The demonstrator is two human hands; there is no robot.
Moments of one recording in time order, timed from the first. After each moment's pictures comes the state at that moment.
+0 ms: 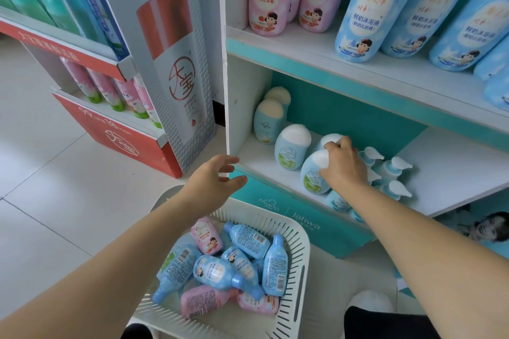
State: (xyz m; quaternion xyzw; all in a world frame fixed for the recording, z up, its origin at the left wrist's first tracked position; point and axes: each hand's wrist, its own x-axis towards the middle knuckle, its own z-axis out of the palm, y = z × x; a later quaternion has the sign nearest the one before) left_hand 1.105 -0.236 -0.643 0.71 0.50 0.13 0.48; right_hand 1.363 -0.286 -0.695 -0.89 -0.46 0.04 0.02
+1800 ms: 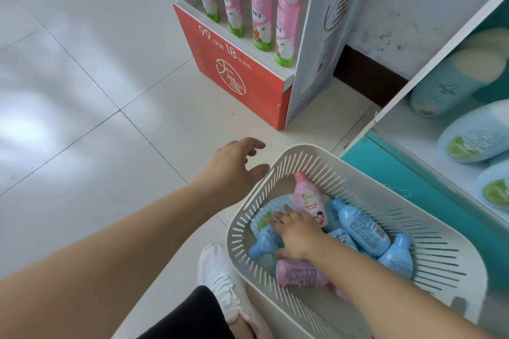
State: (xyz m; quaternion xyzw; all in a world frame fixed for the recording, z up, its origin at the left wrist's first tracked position) left_hand 0.923 -0.178 -0.733 0.71 0.60 0.06 0.37; right_hand 1.074 -0.253 -0.893 -0.49 -0.77 0.30 -0.29
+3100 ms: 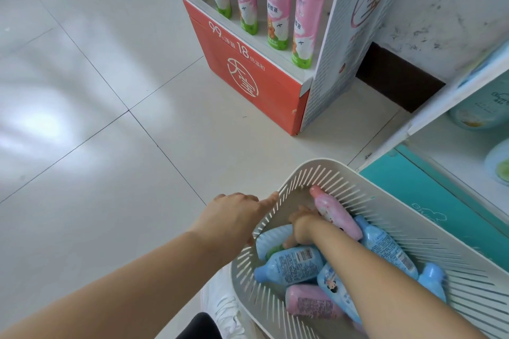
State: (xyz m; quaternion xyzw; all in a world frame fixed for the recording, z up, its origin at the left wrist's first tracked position) left_hand 0.909 -0.187 -0.793 0.85 0.46 -0.18 0.17; right_hand 1.066 -0.181 -0.932 -0.59 -0.60 0.40 -0.37
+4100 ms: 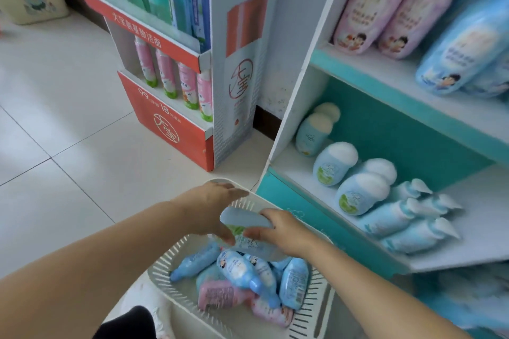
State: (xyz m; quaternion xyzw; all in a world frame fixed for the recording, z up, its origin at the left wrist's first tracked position) left_hand 1.007 -0.214 -0.680 0.90 0.36 -0.13 0.23; right_hand 1.184 -0.290 -0.717 -0.67 -0.59 0.45 0.09
